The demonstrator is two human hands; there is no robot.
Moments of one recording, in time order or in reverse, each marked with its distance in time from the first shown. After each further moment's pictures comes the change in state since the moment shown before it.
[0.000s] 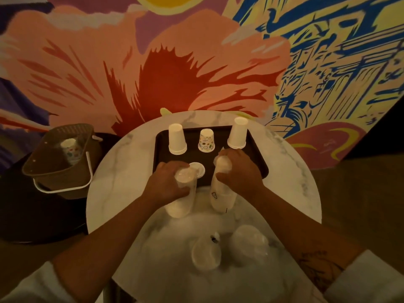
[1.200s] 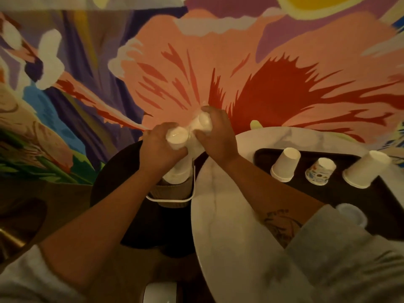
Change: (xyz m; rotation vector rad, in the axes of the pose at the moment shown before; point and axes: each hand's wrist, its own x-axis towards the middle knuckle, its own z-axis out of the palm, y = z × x) left_hand 0.041 -0.214 -0.248 -0.014 0.548 -0.161; right_hand 0.168 -0.325 0.188 0.443 0.129 -0.423
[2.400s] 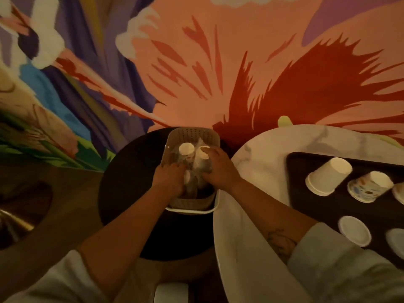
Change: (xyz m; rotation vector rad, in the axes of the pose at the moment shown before) left_hand 0.031 -0.132 0.058 0.642 -0.734 -0.025; right_hand 0.002 0.078 0.113 -0.228 -0.534 0.189
